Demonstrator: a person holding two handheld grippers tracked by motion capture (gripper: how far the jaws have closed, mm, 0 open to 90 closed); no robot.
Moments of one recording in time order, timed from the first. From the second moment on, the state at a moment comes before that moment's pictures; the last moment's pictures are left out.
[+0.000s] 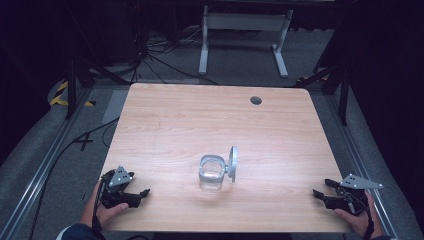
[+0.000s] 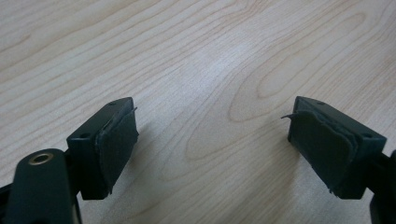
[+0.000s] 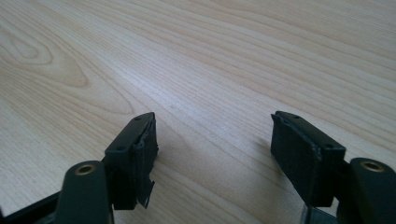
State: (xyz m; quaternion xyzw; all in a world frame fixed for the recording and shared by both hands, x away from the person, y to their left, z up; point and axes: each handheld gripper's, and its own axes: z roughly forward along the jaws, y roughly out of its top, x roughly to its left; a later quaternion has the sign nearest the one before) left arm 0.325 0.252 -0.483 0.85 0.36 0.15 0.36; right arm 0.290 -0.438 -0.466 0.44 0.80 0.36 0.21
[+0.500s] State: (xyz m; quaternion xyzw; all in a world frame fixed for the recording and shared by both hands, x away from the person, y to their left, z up) left arm 0.324 0.251 -0.483 0.84 0.37 0.15 0.36; right arm 0.290 -0.438 -0.466 0.44 0.79 0.35 0.22
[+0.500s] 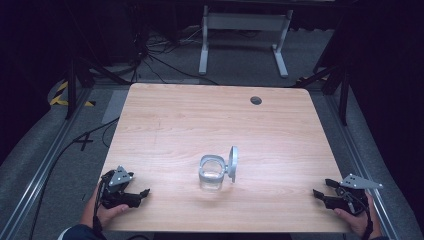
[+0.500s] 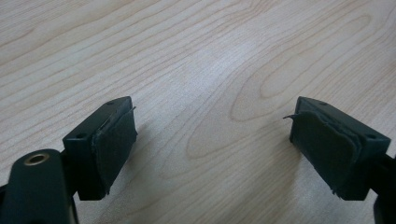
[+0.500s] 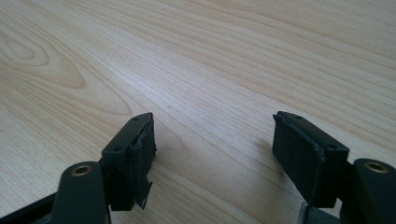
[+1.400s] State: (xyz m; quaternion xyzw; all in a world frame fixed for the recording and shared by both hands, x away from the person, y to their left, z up) left arm 0.325 0.252 -0.483 0.84 0.38 0.16 0.36; right arm 0.291 -0.438 -0.467 0.45 0.79 0.35 0.22
